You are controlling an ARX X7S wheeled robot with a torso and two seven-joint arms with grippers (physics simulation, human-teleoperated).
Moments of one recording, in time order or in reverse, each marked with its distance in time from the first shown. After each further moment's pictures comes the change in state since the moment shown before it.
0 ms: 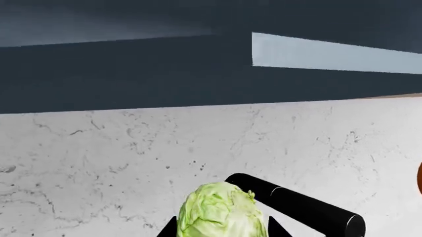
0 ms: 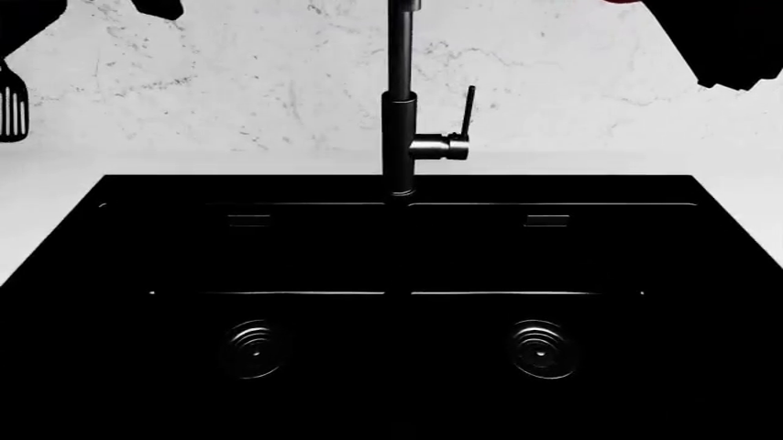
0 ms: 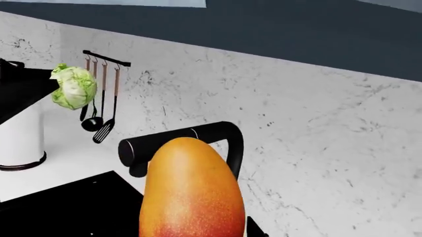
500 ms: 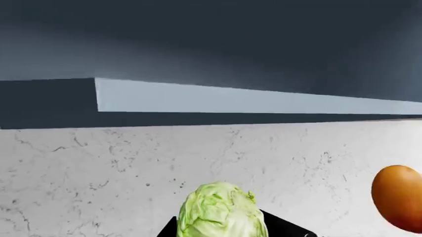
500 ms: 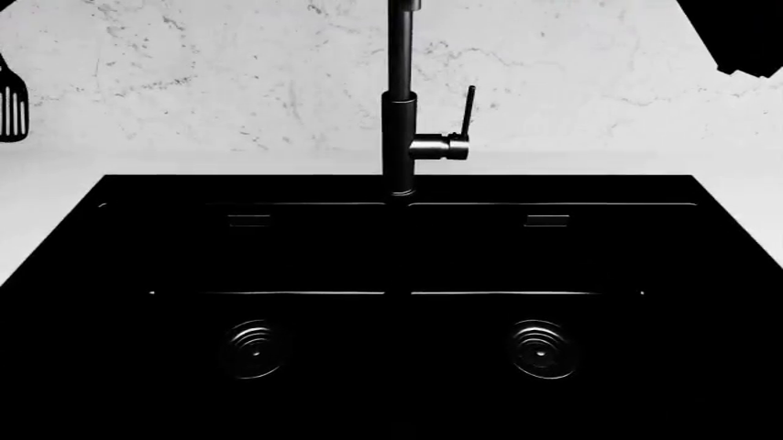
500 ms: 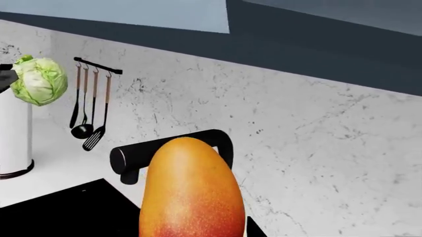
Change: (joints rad) left arm -0.007 -0.014 -0.066 0.057 -0.143 0.019 -0.070; right arm -0.001 0.020 0.013 -0.010 0.002 -0.021 0.017
